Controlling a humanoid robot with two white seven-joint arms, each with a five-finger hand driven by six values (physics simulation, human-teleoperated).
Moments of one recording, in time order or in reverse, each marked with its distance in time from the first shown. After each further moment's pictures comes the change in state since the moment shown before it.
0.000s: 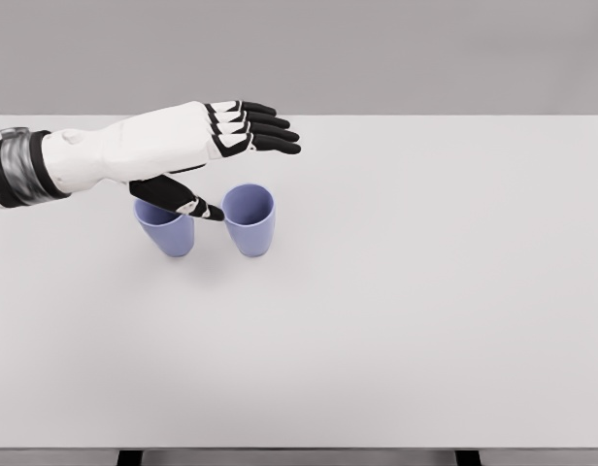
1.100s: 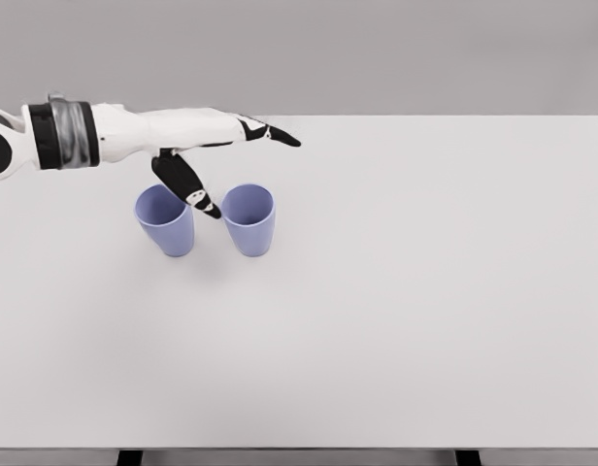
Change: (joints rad) left arm -0.110 -0.101 -0.037 0.045 0.341 0.406 -0.423; right arm 0.029 0.000 -0.006 0.008 -0.003 0.006 0.000
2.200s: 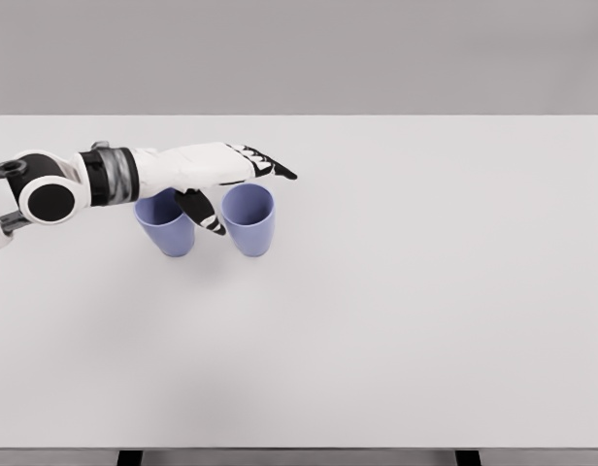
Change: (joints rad) left arm 0.143 -0.097 -0.018 0.102 -0.271 0.040 0.124; right arm 0.000 0.000 0.000 0.000 0.000 0.000 0.000
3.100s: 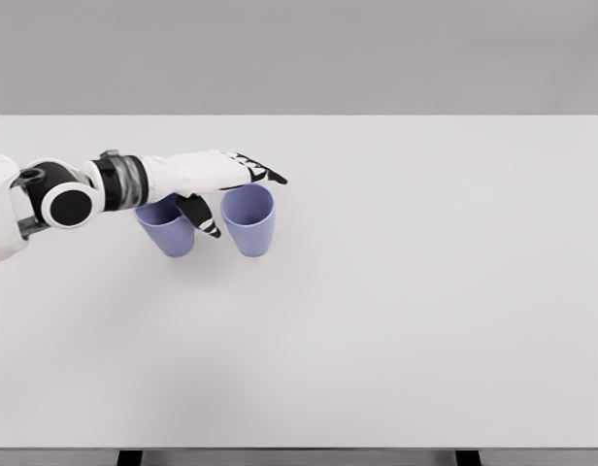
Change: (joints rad) left arm 0.023 -0.047 -0.027 0.067 -0.024 0.069 0.001; right arm 0.000 0.000 0.000 0.000 0.000 0.000 0.000
